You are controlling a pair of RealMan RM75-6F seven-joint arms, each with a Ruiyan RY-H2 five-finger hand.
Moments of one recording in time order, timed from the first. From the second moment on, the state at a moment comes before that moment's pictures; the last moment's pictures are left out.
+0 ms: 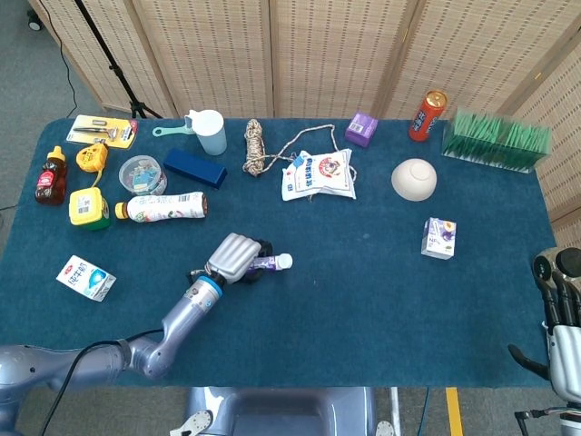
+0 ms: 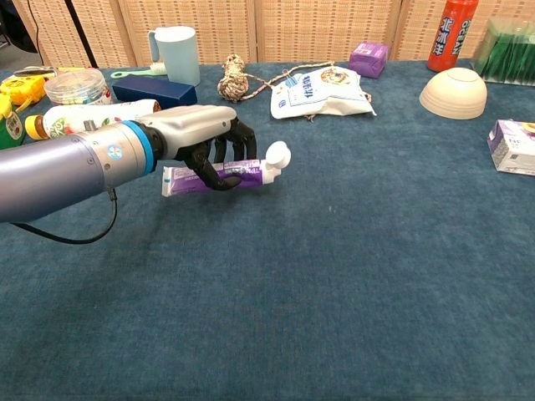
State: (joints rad) left arm -0.90 -1.71 -0.19 -1.35 1.06 0.85 0.31; right arm -0.08 -1.01 0.06 -1.91 -1.50 1.62 -0.22
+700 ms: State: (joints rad) left arm -0.96 -1.32 -0.19 -1.62 1.25 0.70 0.19; right arm 0.14 -1.02 0.09 -1.86 -1.63 1.39 0.07
